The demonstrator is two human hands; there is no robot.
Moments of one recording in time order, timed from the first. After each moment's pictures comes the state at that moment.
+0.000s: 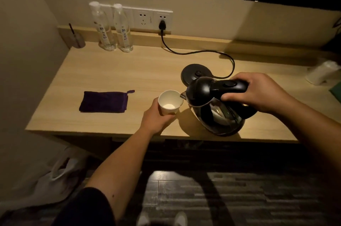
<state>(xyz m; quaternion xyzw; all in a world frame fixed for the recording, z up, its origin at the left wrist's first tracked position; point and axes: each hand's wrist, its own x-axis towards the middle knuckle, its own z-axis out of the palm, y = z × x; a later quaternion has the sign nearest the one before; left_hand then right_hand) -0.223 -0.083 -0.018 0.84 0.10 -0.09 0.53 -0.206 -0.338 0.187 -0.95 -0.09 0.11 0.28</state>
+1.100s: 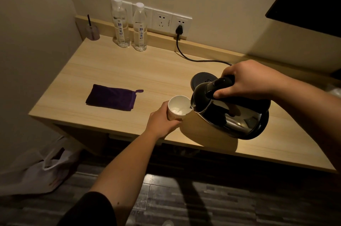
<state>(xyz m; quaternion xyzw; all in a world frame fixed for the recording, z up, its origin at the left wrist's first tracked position) -0.223 -0.081 -0.030 0.85 0.09 -0.06 0.52 -0.161 -0.266 0.223 -0.96 -0.22 0.15 0.05</state>
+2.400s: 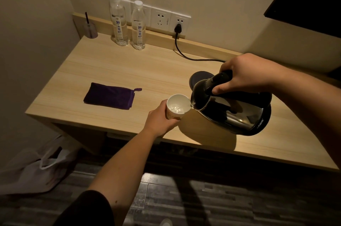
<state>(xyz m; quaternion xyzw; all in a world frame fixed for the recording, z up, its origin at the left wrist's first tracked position) -0.222 -0.079 -0.032 0.85 0.07 -0.06 0.52 -0.160 -0.256 0.237 -0.96 -0.24 0.16 0.01</state>
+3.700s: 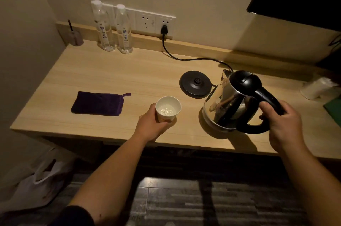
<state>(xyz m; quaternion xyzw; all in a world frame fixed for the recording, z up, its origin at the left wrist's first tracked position) -0.223 -0.081 -0.020 0.84 0.09 -0.08 0.54 -0.228 -0.400 0.121 -0.82 0.16 -0.09 0.54</state>
